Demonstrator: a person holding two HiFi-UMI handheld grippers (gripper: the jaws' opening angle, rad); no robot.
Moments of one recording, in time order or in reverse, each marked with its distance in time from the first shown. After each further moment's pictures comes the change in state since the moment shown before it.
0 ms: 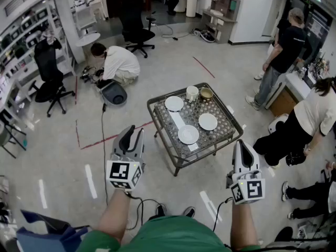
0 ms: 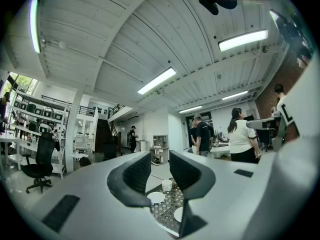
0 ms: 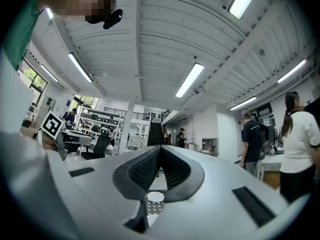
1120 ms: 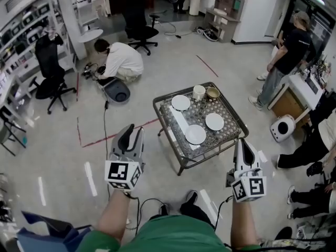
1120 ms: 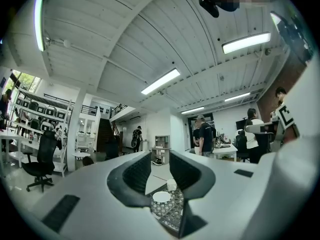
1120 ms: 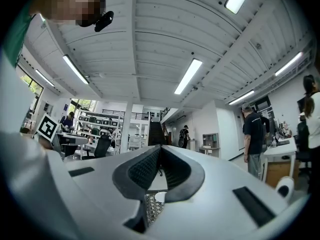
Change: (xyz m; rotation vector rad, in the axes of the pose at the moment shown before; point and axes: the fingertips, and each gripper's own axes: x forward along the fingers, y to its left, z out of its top) left arm 0.003 0.057 -0.021 -0.020 -0.007 0.010; right arm 0.046 0.034 -0.030 0.064 0.013 -0.007
